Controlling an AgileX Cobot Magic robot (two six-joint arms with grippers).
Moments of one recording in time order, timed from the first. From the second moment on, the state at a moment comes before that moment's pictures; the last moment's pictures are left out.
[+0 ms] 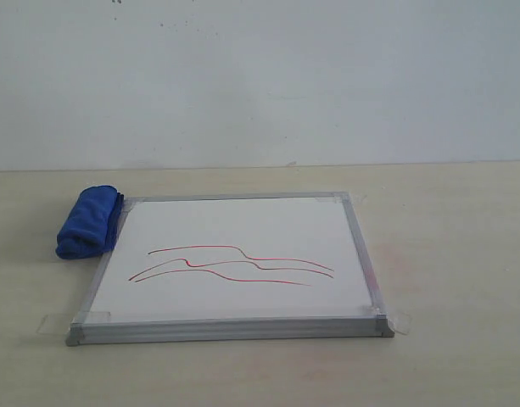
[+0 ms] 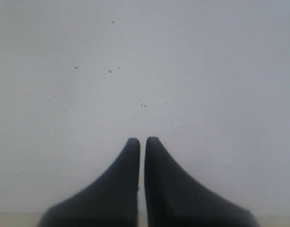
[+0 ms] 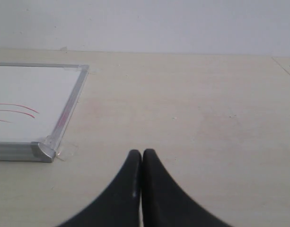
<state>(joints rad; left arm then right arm) 0.04 0.00 -0.02 -0.11 -0.24 0.04 0.02 0.00 0.00 0.01 0.34 -0.02</state>
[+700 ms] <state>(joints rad) 0.04 0.13 -0.24 -0.11 -0.06 0.09 0.02 0.00 0.00 0.01 0.34 -0.02</state>
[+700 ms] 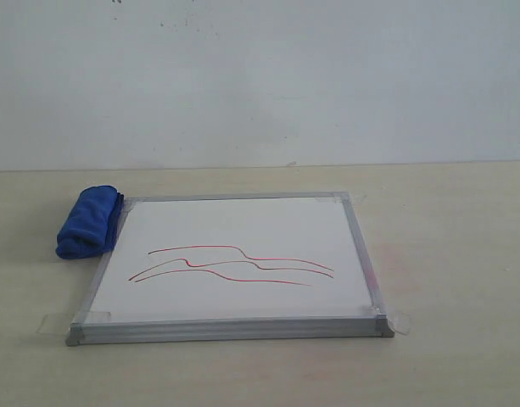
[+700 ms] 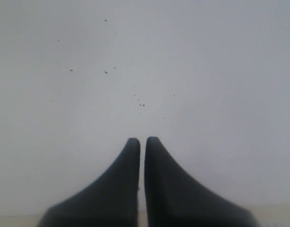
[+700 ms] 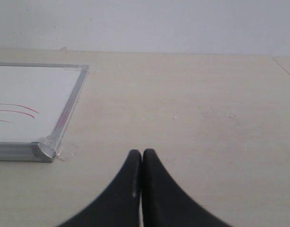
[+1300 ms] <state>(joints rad) 0.04 0.23 -0.30 -0.11 -0.11 0.05 0.02 0.00 0.00 0.01 0.34 -0.02</state>
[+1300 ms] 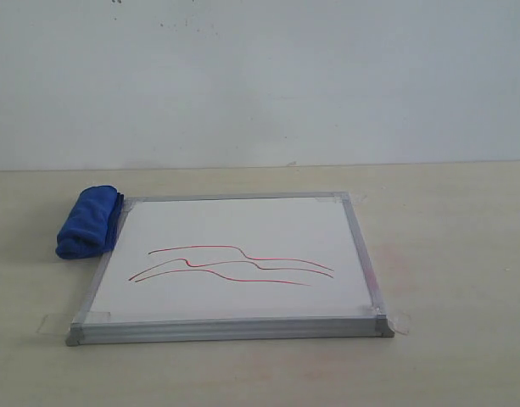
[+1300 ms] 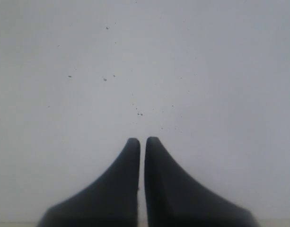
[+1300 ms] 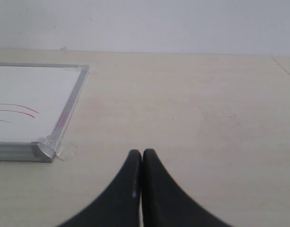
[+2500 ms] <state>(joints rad) 0.13 1.75 -1.52 -0.09 0.91 0.00 0.02 0.00 0.00 0.01 0.34 -0.02</state>
